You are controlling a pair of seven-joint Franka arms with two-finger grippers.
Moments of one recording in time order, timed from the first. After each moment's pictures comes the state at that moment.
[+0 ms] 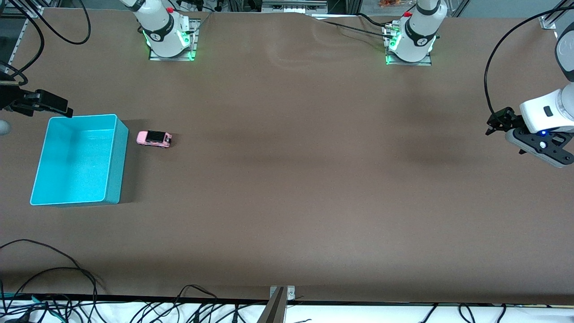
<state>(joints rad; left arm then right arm) -0.06 0.10 0.13 -1.72 0.03 1.76 0.64 0.05 0.16 -0.09 -1.37 0.03 1.41 0.00</state>
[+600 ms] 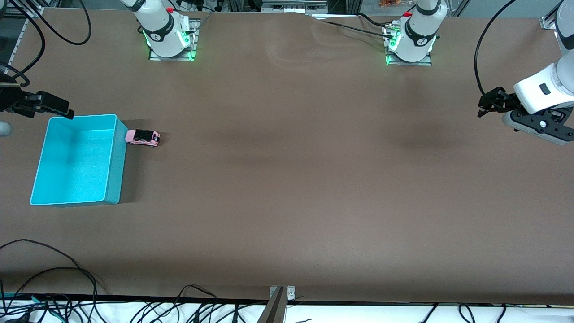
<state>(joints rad) -0.06 0.00 0.07 -1.72 0.03 1.64 0.41 0.06 0.16 -0.09 -1.38 0.03 1.43 0.00</state>
